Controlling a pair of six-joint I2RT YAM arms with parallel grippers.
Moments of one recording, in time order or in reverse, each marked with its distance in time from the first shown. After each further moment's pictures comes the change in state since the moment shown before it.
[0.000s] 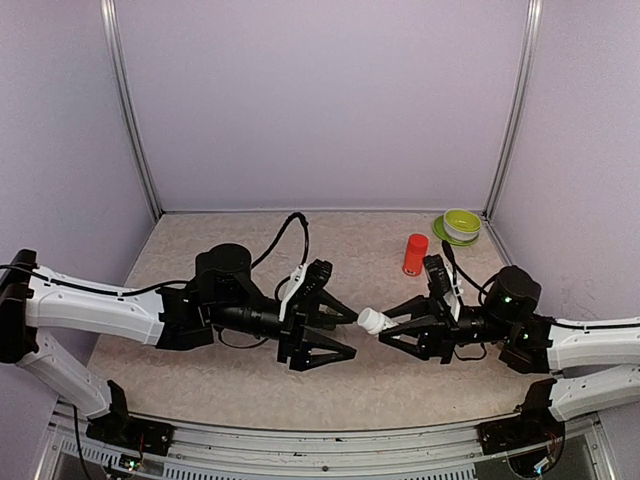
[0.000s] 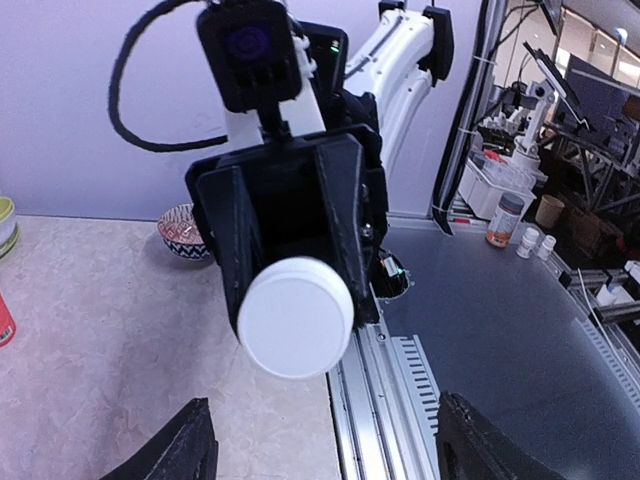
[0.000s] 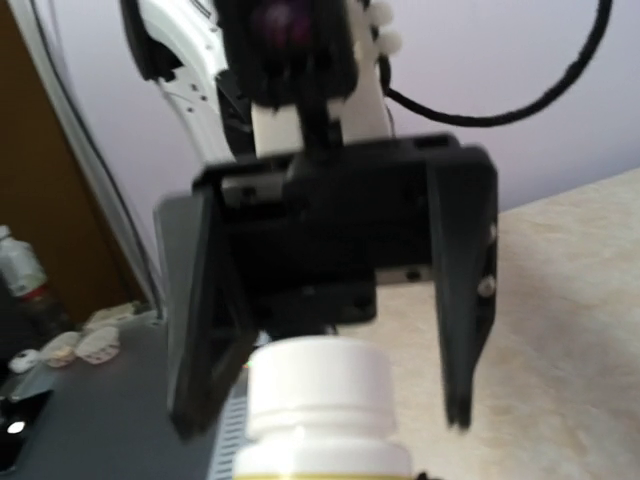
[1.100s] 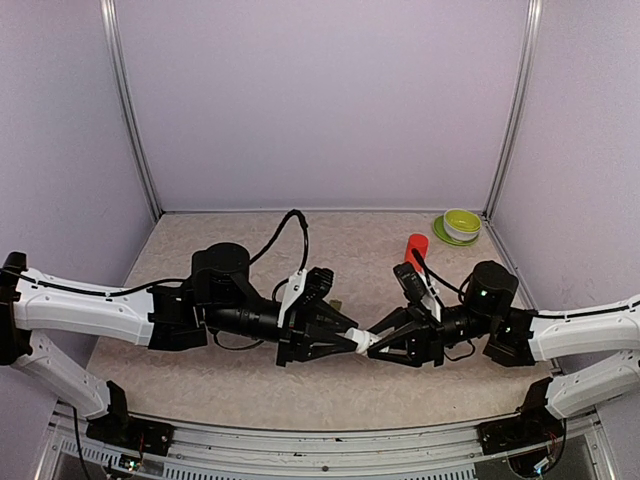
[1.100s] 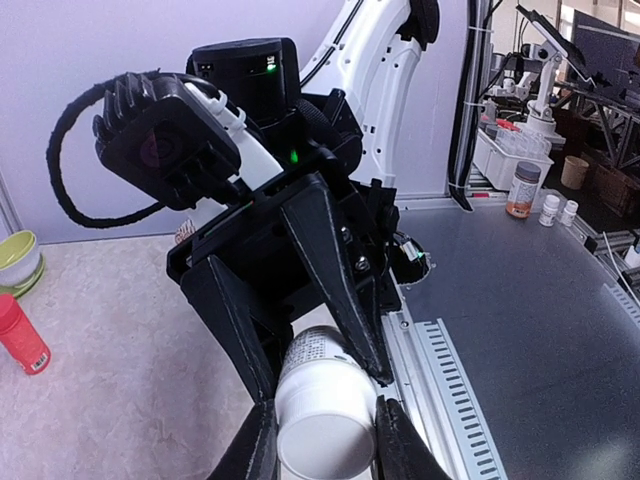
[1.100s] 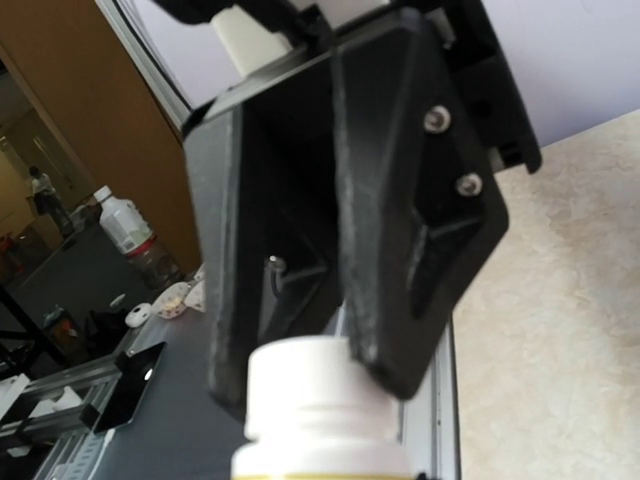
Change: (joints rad) left arm -0.050 -0.048 0.029 -0.112 -0.078 0.158; right arm 0.003 0.167 0.071 0.023 -0.204 0.132
